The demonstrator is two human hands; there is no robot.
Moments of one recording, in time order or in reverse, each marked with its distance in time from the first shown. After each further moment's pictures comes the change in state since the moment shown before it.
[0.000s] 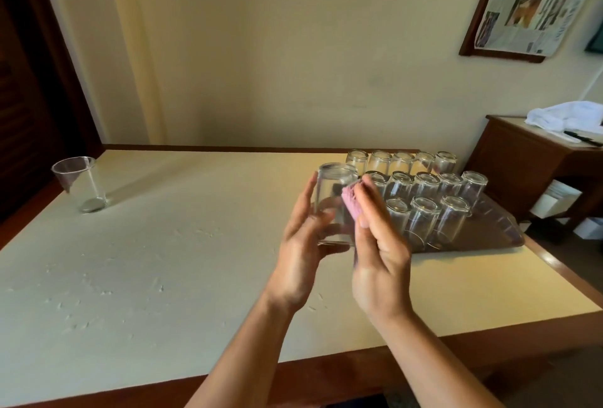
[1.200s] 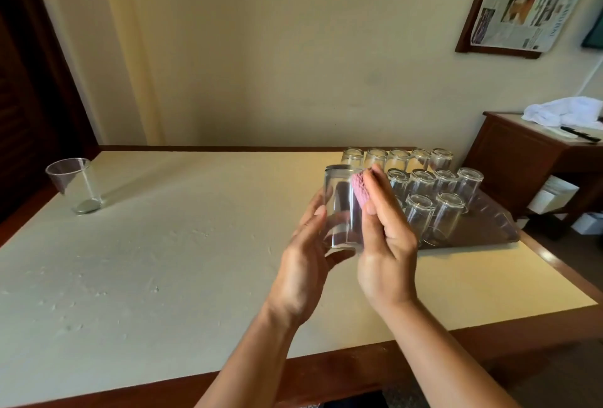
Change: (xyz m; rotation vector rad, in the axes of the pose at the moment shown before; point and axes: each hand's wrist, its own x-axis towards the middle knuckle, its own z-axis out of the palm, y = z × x) left_hand -0.006 -0.013 0.009 -0.095 -0.011 -0.126; right_hand 0.011 0.001 -0.011 -0.090 0.085 -0.019
